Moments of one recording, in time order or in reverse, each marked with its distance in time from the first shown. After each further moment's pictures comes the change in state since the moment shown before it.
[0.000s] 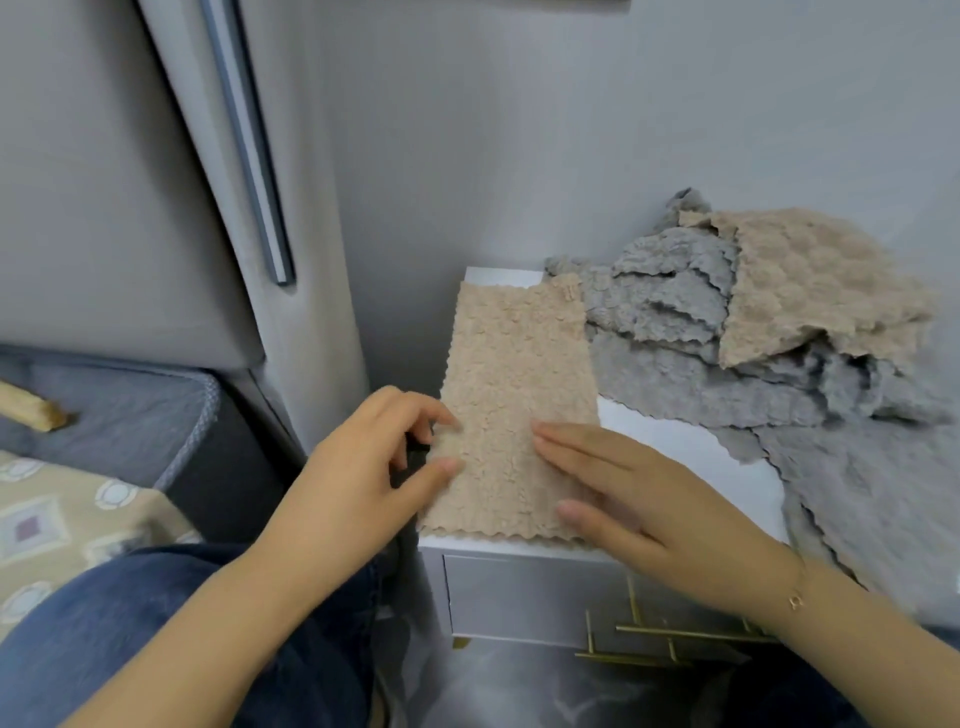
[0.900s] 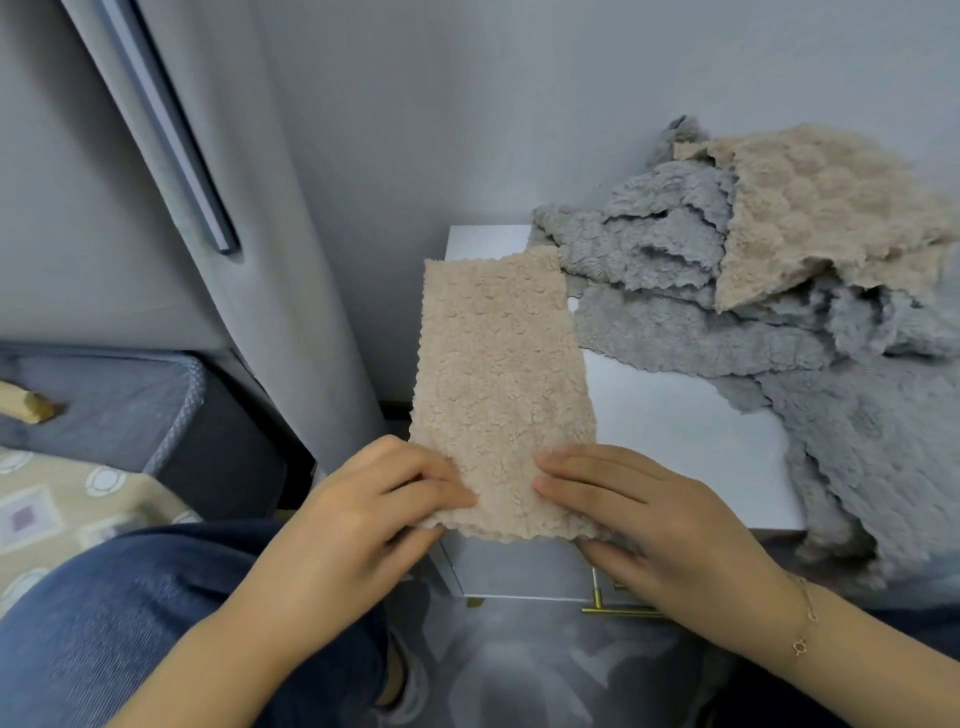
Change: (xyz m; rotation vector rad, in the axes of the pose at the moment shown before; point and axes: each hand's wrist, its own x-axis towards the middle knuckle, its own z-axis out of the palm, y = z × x) left_hand -0.032 -0.004 0.018 0.125 -0.102 0.403; right_hand -0.035 0.002 0.037 -0.011 0.239 -0.121
